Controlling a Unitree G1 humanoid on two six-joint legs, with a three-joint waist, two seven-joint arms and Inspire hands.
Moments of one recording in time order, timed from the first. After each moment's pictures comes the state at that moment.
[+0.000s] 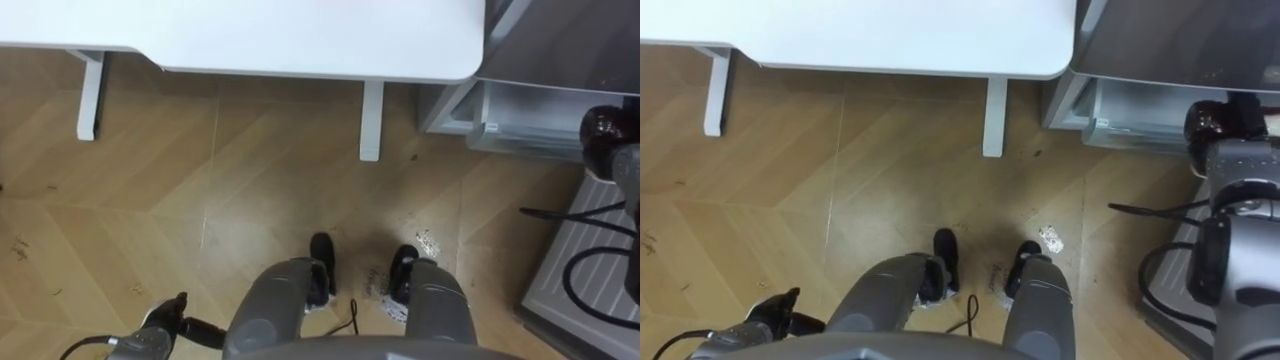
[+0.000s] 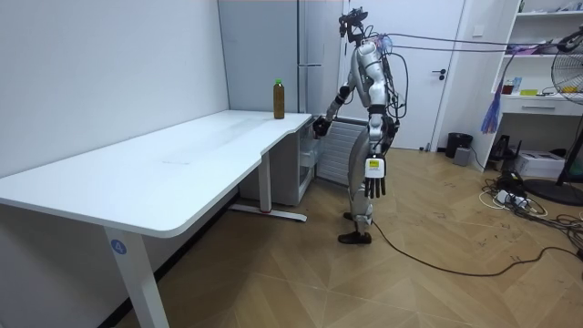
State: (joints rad) left arm 0.06 0.30 -0.14 1.14 0.03 0.08 -0.03; right arm -0.60 -0.56 -0.23 1.32 1.43 0.01 -0.29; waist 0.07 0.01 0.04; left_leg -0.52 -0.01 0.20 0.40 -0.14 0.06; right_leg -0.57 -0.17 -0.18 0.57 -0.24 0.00
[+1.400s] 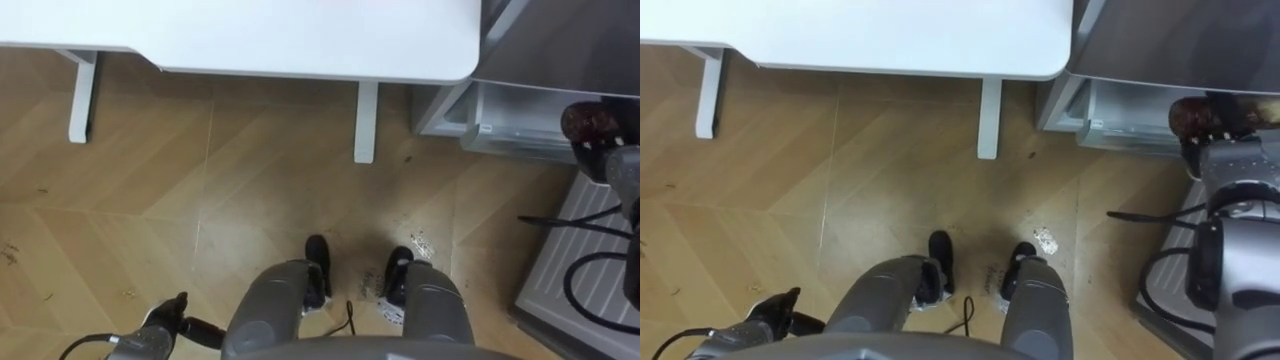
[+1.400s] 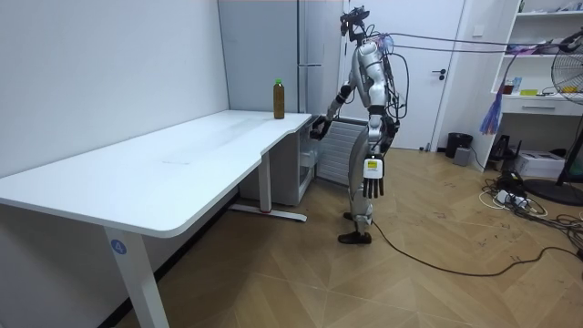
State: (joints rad) left arm 0.06 0.30 -0.16 1.14 0.03 0.09 -0.03; right arm -0.59 -0.56 -0.14 1.32 1.41 0.02 -0.26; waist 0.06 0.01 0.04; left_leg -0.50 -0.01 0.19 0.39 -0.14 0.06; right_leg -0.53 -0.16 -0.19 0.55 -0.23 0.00
